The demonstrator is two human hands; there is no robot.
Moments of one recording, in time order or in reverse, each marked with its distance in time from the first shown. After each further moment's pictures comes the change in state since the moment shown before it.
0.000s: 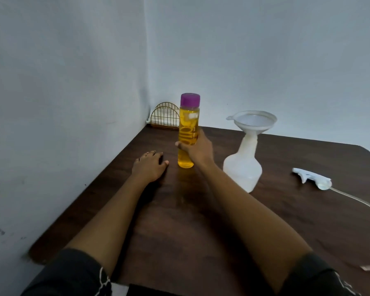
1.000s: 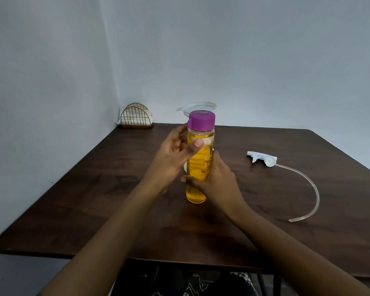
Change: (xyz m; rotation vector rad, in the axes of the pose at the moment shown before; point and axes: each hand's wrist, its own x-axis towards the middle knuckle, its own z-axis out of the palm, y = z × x) left_hand -0.153 0.159 -0.054 -1.397 -0.076 0.479; right_hand -0.162 0.017 -0.146 -0.265 0.047 -0.103
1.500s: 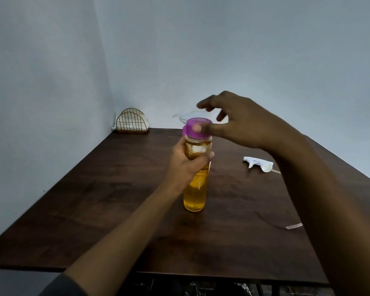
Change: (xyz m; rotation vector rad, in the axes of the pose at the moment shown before) left_hand 0.030 -0.029 0.026 -0.015 0.073 0.173; right_hand 0.053 -0.085 -0.123 -0.301 -0.210 -0.300
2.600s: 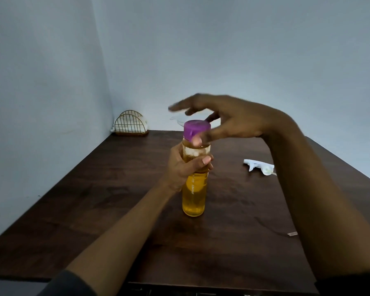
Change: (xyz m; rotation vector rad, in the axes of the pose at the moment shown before) left_hand 0.017 -0.017 -0.004 -0.250 -0.198 -0.030; right_hand 0.035 0.022 -0.006 0.216 -0.309 -0.338
